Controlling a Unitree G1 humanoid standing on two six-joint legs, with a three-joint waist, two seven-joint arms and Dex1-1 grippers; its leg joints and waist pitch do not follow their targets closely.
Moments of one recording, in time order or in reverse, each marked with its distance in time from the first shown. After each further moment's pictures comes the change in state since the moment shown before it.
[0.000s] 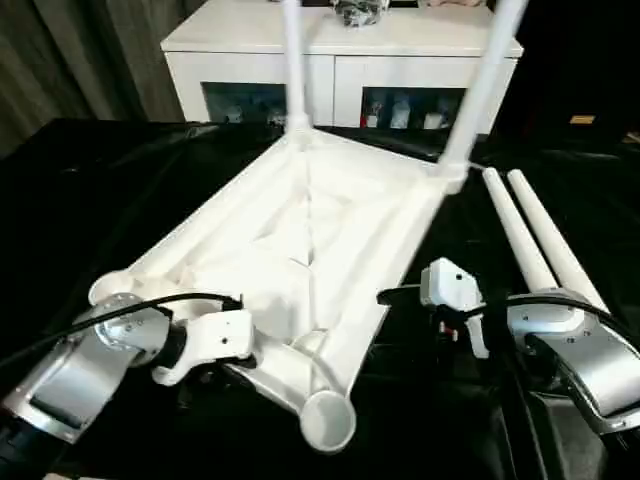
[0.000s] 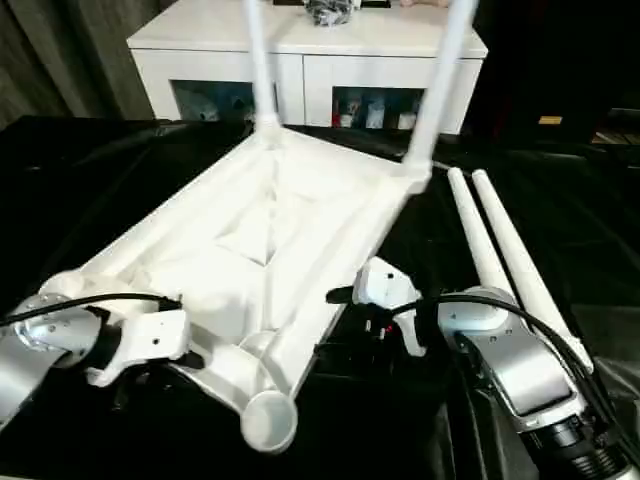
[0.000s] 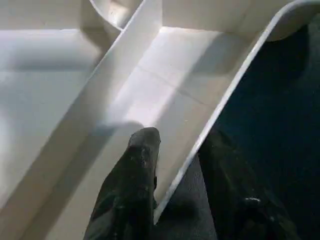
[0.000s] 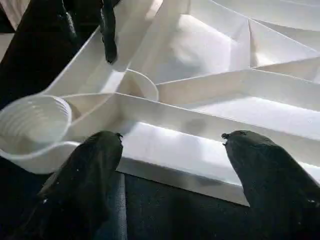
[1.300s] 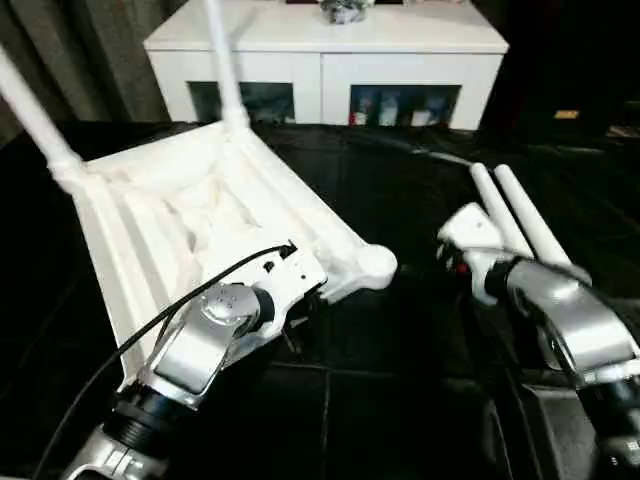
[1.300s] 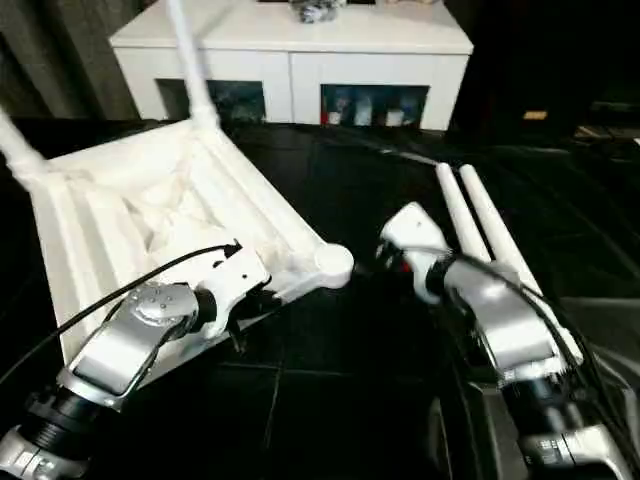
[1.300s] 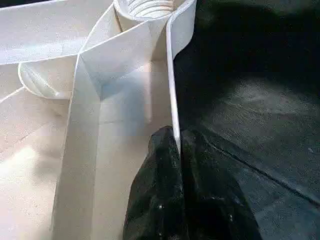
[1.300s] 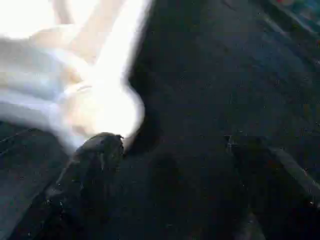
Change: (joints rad) left arm -0.156 -0.437 -0.001 0.177 0.020 0.174 0.454; right arm -0.187 0.116 -0.140 0.277 -0.154 0.178 -0.459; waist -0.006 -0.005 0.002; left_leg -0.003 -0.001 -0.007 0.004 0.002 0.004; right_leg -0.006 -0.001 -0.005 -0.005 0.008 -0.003
